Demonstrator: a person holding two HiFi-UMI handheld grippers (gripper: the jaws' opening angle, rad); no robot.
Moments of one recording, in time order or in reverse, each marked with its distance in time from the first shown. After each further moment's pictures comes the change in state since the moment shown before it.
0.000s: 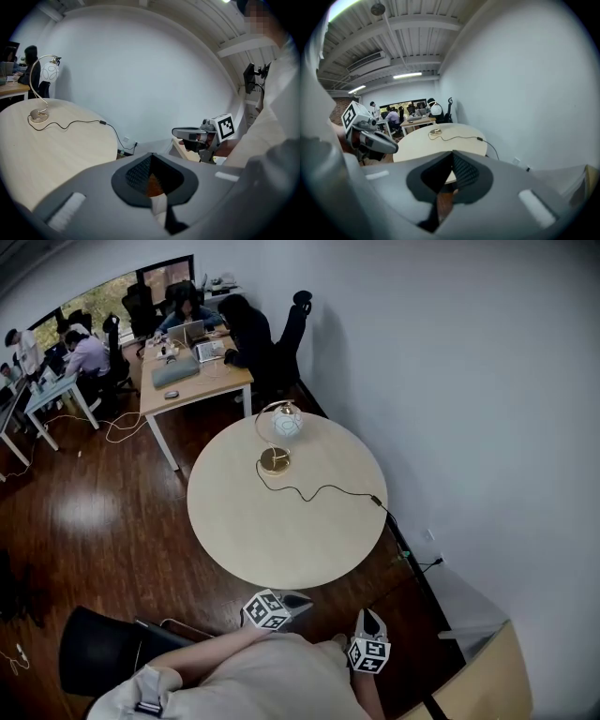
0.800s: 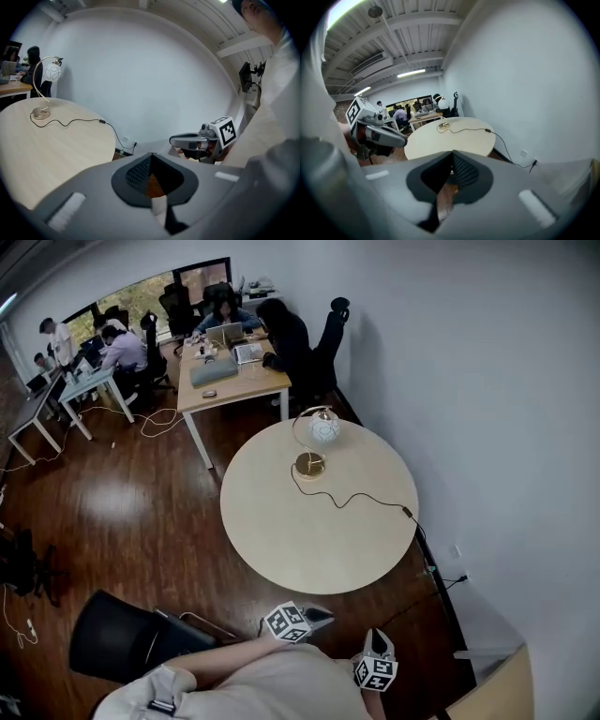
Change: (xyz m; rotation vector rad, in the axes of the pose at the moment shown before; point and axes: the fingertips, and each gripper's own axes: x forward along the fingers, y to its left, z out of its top) left arm 0.005 -0.027 -0.014 -0.004 -0.007 -0.013; right arm -0.019 0.026 -0.037 0.026 0.080 0.073
